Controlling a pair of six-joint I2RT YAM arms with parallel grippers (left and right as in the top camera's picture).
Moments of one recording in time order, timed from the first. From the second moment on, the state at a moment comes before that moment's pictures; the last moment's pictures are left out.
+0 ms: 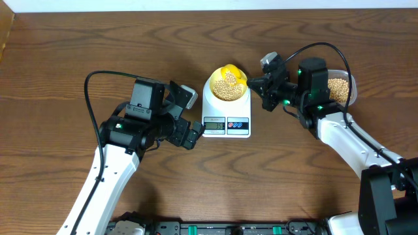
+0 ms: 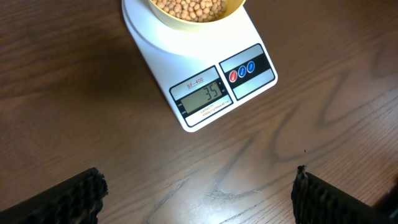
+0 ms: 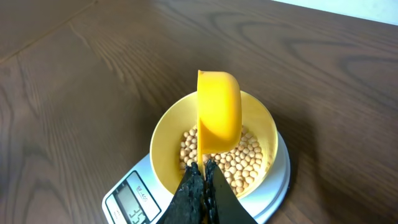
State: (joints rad) left arm -0.28 1.23 1.03 -0.85 0.34 0.17; right arm 0.24 1.62 0.89 0.16 -0.68 -0.11
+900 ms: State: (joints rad) left arm -0.28 1.23 1.03 -0.85 0.34 0.17; right arm 0.26 1.62 0.89 0.12 -0.68 -0.24
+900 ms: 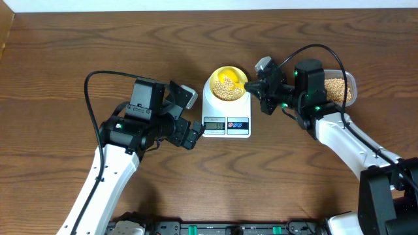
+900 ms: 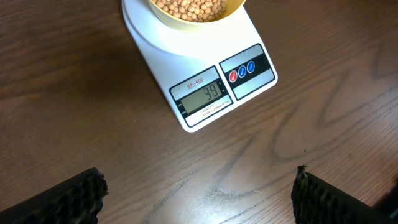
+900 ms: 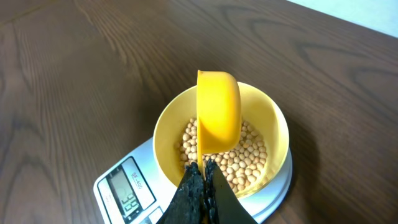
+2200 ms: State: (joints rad) left arm -0.28 1.23 1.03 -0.85 0.34 0.17; right arm 0.29 1.56 0.89 0.12 -0.64 -0.40
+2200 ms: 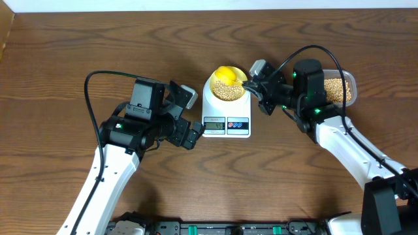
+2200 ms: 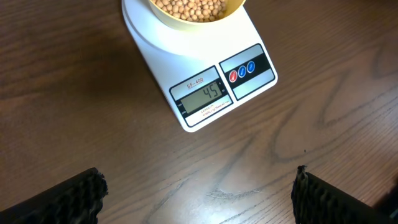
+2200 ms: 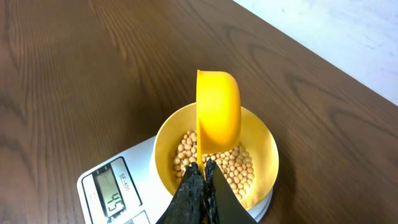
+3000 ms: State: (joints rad) left arm -0.28 1.23 1.03 -0.85 0.34 0.17; right arm 0.18 1.47 0.89 0.12 -0.57 0.04
